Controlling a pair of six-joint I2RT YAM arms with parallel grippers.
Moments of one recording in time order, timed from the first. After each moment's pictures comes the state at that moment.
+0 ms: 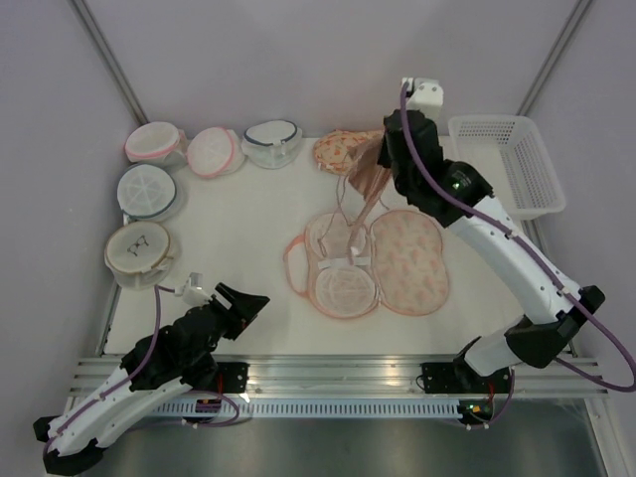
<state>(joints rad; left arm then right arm) -0.94 0.01 0.31 -0.79 -0.39 -1.42 0.73 1.47 1.73 -0.63 0.68 0.38</state>
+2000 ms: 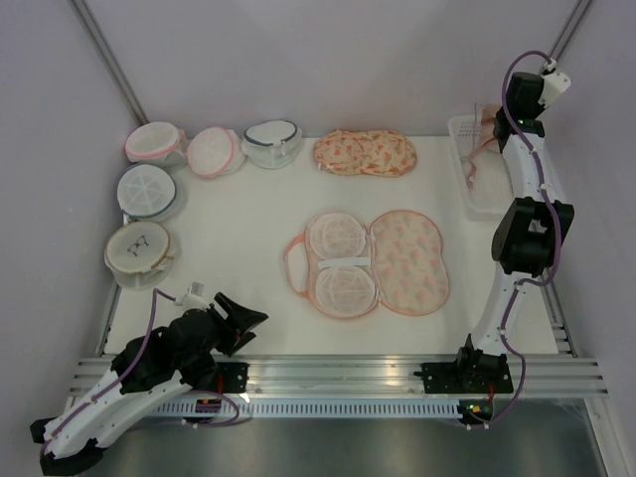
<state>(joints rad) -0.94 0.01 0.38 -1.01 -0.22 -1.56 -0.19 2.13 2.07 -0.26 0.49 0.45</state>
